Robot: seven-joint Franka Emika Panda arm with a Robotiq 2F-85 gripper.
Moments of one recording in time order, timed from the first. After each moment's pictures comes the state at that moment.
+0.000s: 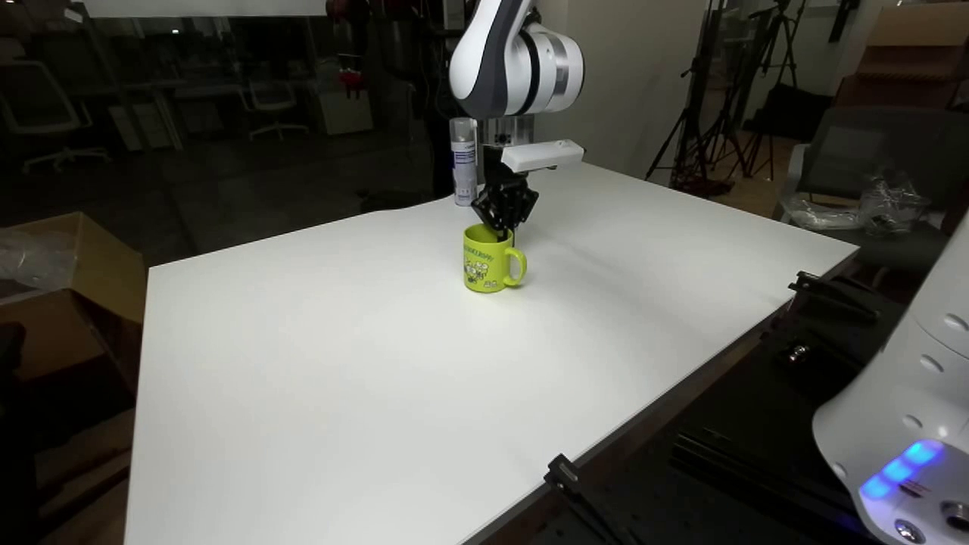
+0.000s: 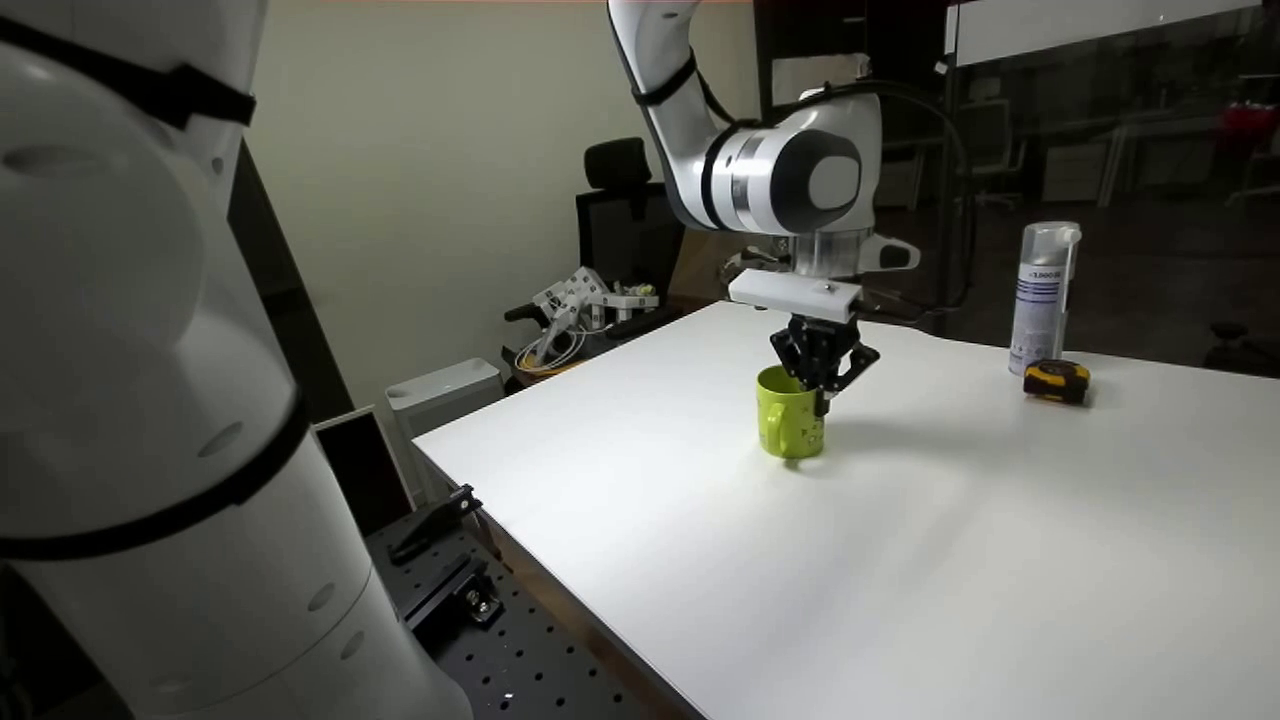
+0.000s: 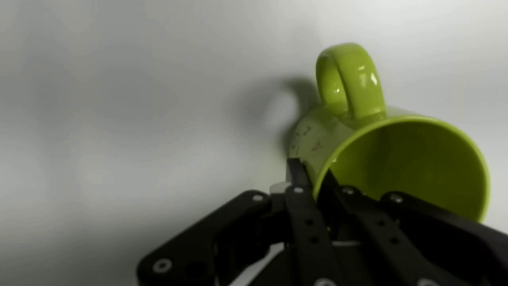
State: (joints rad) arm -0.04 0.50 0.03 -2.14 0.10 2.59 -0.09
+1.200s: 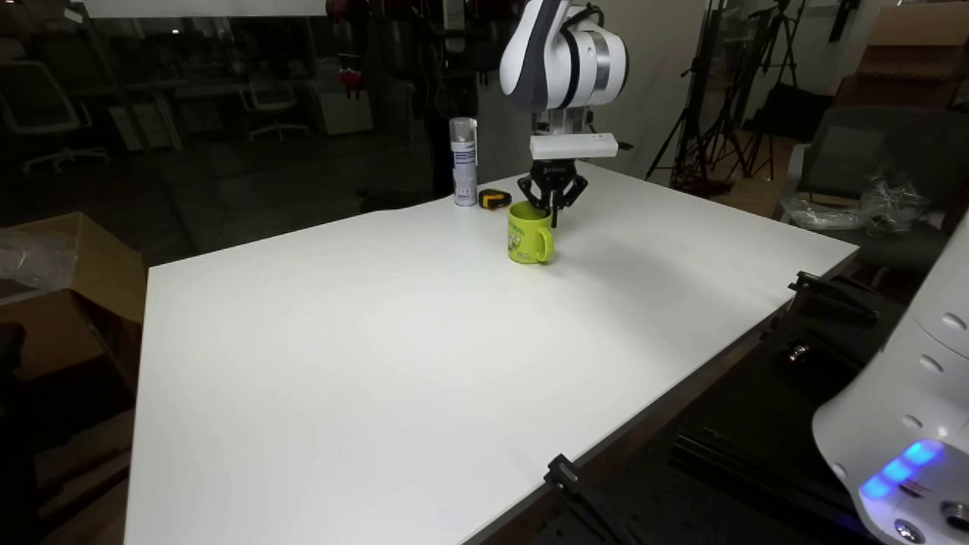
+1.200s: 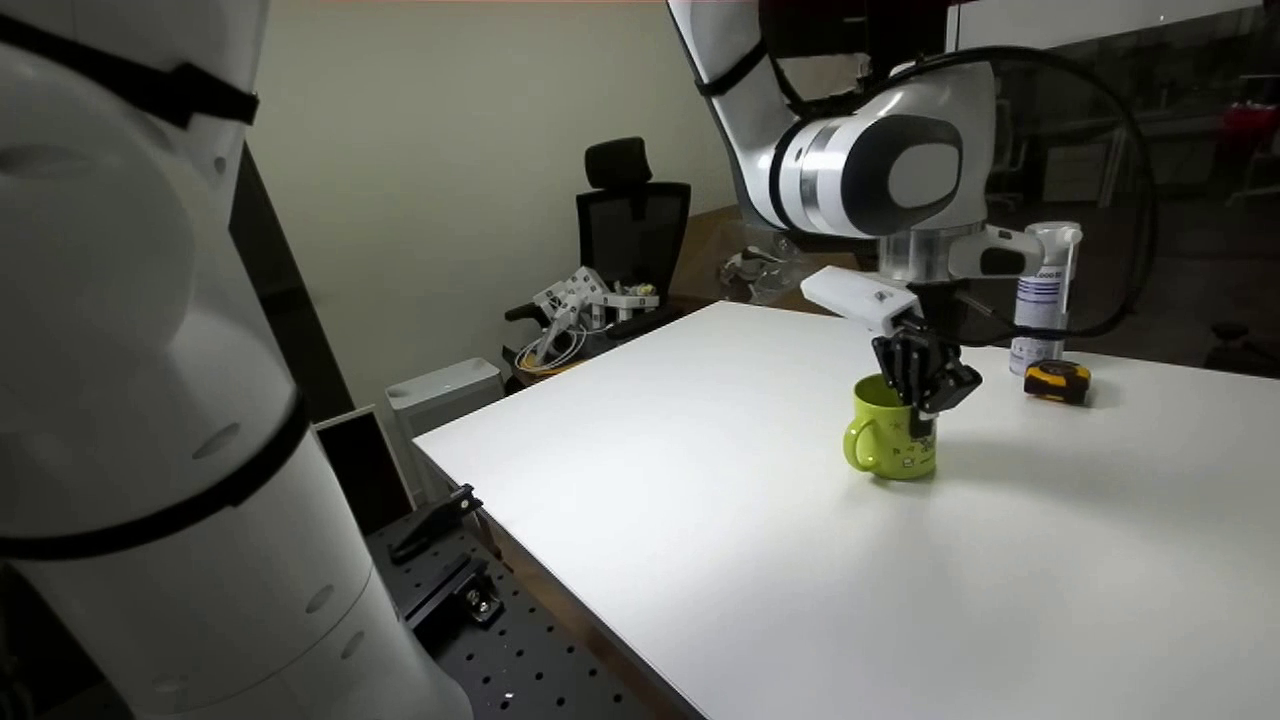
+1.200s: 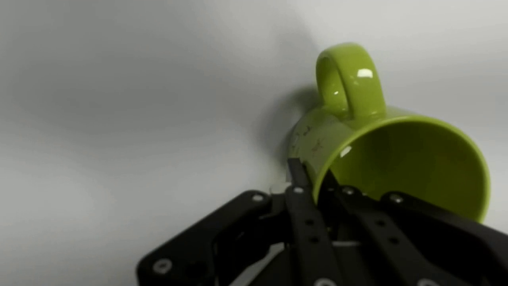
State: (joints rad) arm -0.06 0.50 -0.13 -2.14 0.17 2.64 0.22
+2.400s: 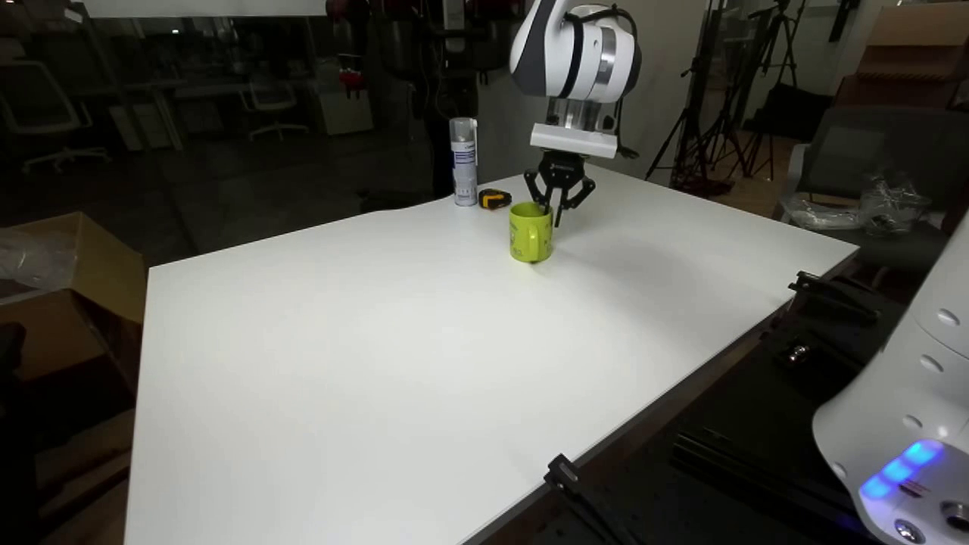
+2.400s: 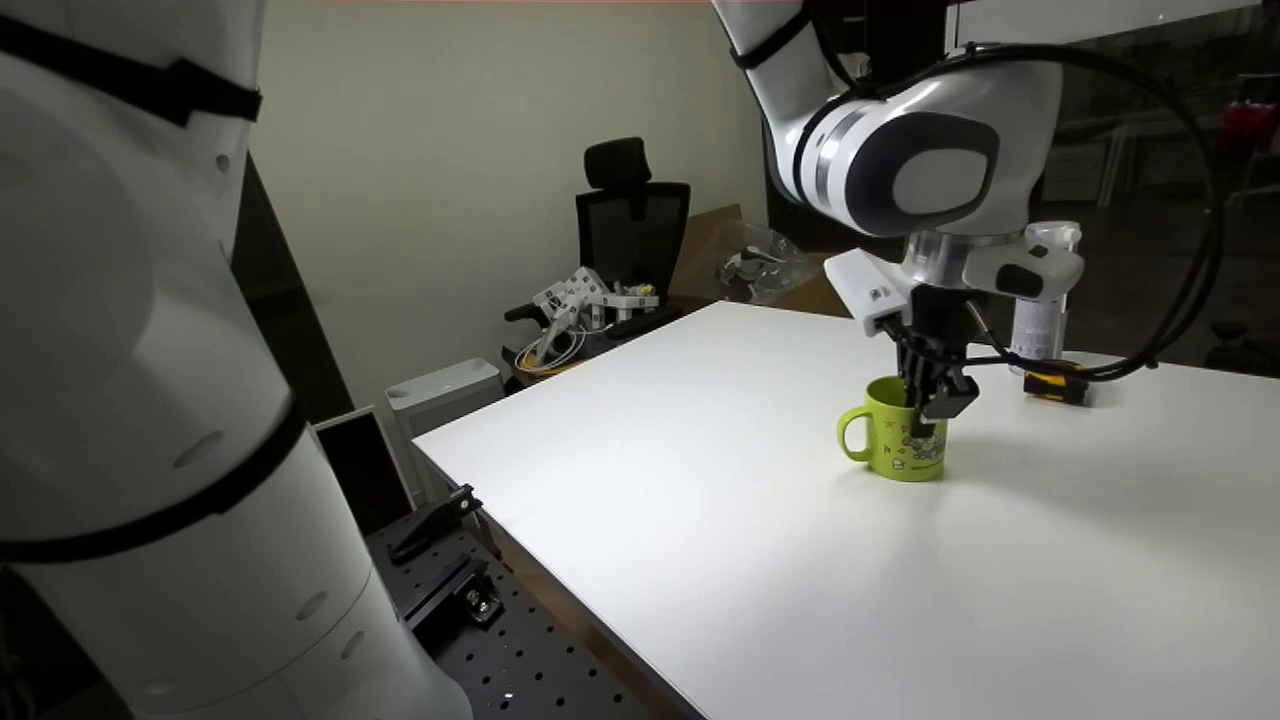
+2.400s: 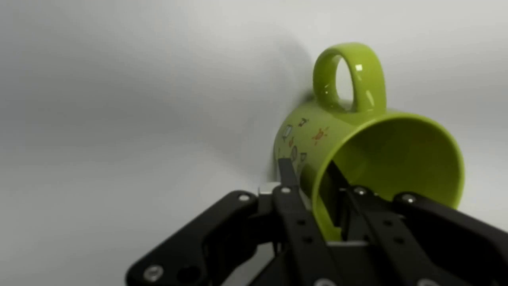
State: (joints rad) arm -0.14 0.49 -0.09 -2.13 0.41 2.61 0.26
